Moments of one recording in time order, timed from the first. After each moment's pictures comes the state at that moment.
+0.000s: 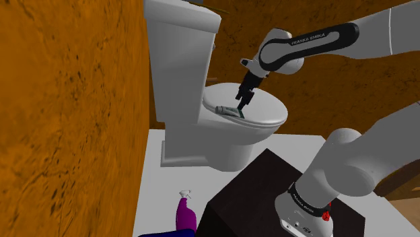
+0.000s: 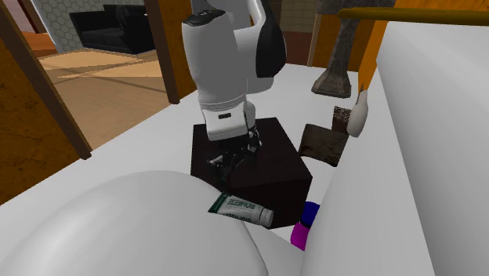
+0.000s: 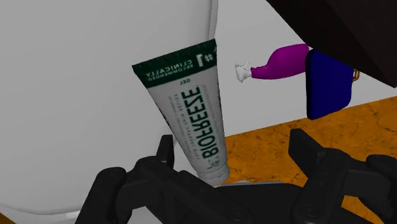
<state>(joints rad) 0.16 -0.38 -0.40 -2.55 0.03 2.29 -0.97</state>
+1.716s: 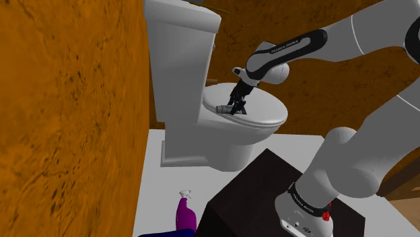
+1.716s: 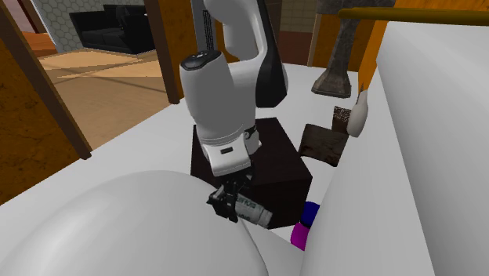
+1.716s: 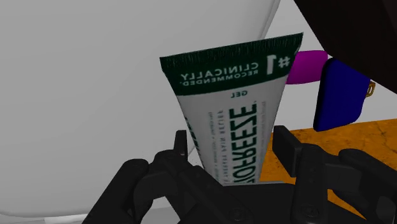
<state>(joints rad) 0.25 -0.20 -0.49 -2.53 0.16 2.46 -1.22</state>
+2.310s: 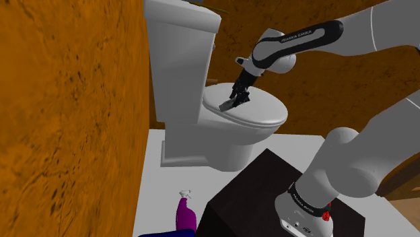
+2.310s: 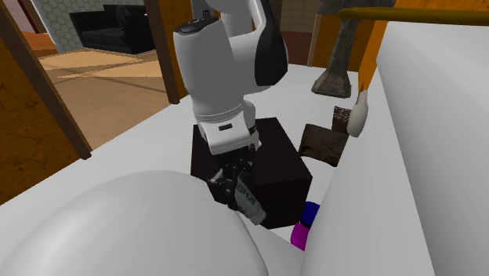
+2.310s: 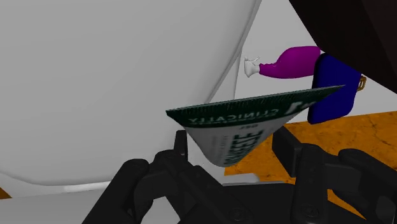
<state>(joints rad) 0.22 -0.28 -0.47 -2.47 0.09 2.33 -1.16</state>
